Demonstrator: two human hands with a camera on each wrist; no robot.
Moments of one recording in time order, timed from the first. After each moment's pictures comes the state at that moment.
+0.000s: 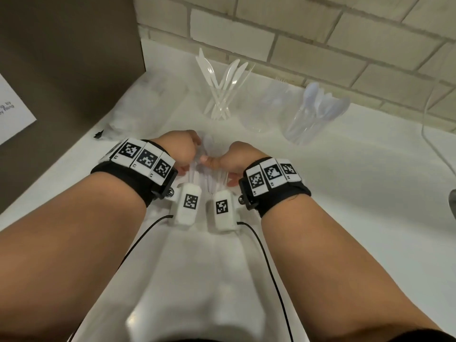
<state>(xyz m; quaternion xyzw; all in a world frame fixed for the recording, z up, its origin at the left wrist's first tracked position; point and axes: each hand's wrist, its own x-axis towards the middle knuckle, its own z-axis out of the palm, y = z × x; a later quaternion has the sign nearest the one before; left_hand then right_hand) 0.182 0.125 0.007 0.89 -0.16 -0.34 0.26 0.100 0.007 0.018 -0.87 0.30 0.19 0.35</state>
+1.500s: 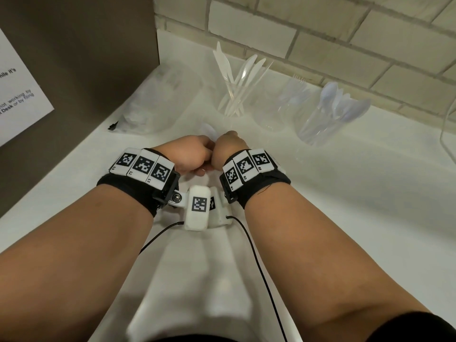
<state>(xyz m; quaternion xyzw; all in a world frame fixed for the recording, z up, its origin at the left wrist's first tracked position) 0.172 0.149 -0.002 0.79 -0.16 -0.40 0.43 0.150 0.047 -0.007 -0.88 0.38 0.12 0.24</state>
